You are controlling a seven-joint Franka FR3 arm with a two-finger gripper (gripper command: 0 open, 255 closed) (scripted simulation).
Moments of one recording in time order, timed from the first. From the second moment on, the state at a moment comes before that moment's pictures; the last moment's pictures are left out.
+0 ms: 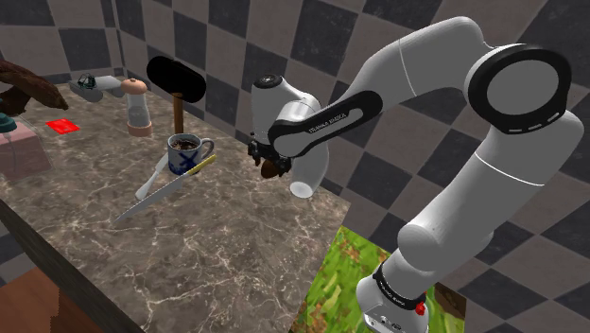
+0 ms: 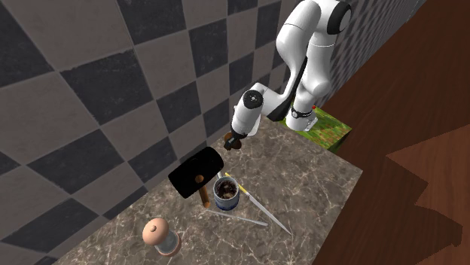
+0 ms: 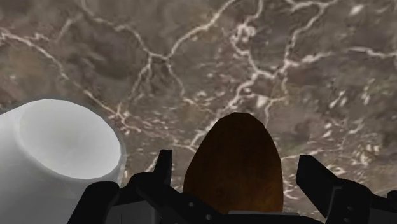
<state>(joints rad) -0.46 0.07 0.57 -2.30 -0.45 2.28 1.76</state>
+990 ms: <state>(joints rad) -0.46 0.05 0.57 -2.29 -0.43 2.26 1.74</state>
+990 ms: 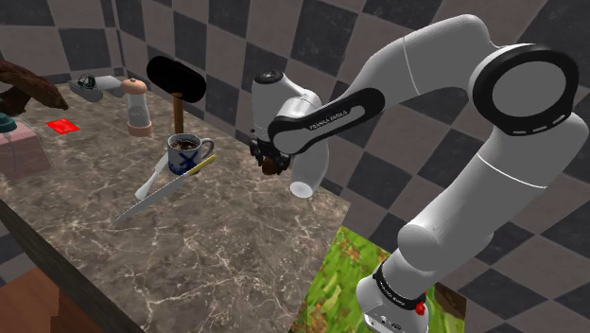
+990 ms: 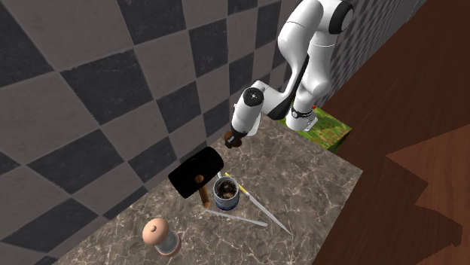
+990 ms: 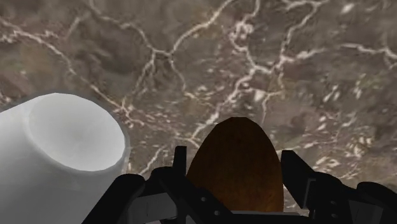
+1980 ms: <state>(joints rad) -0.46 -0.08 0.57 -2.21 -0.29 2.10 1.61</state>
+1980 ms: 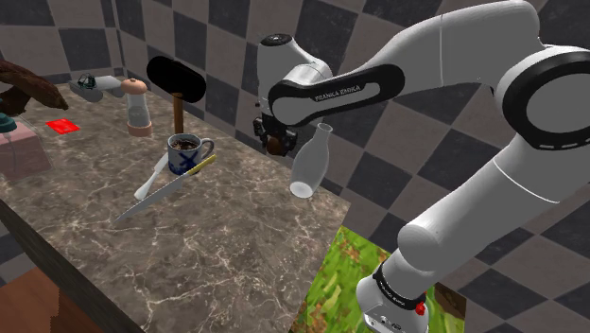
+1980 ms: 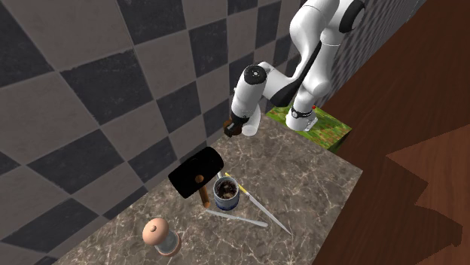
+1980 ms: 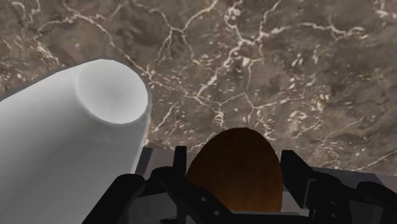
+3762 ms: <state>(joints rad) -0.29 0.28 0.67 -1.60 -0.46 1.70 1.79</state>
